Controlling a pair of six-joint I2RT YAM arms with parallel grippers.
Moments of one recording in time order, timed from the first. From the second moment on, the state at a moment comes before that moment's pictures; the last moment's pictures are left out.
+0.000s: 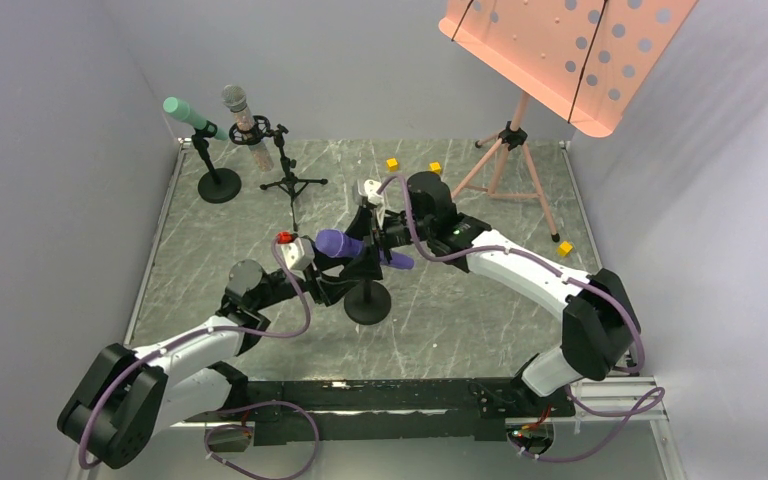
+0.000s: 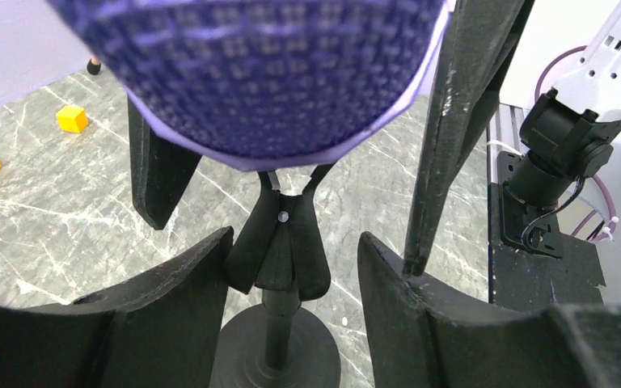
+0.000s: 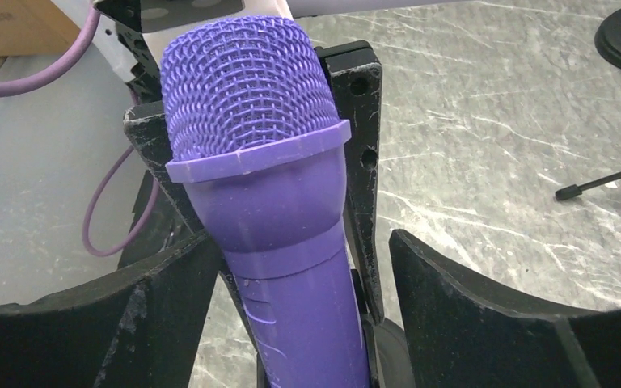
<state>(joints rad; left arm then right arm) -0.51 1.07 0.26 0.97 0.68 -0.20 0.73 1.51 1.12 0.09 -0.94 -0.09</state>
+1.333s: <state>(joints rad) -0.51 1.00 0.28 0.73 0.63 -0.05 0.52 1.49 1.17 -0.58 -1.06 -0.73</state>
